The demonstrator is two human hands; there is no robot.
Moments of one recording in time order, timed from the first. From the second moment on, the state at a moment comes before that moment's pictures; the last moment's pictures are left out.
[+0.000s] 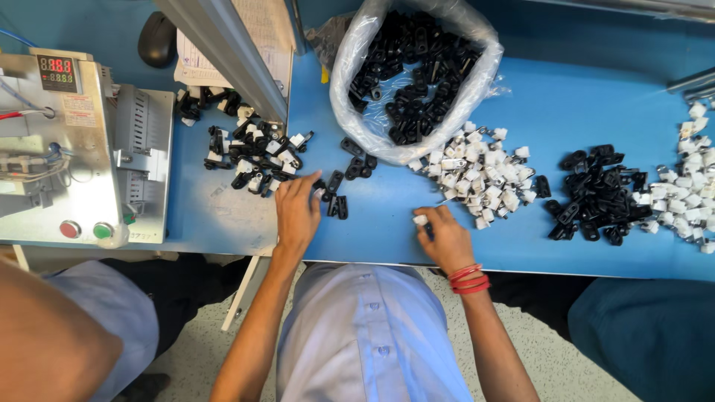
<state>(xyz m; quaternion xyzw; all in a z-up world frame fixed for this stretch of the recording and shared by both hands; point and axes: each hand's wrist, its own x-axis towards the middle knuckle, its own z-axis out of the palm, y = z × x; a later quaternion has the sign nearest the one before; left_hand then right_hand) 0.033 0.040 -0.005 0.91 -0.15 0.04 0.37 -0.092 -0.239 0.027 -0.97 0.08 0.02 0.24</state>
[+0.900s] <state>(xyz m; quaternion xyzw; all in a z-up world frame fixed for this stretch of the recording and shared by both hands) -0.054 0.021 0.023 0.21 0.05 -0.54 0.81 -0.083 -0.178 0.155 -0.79 -0.19 -0.09 0.57</state>
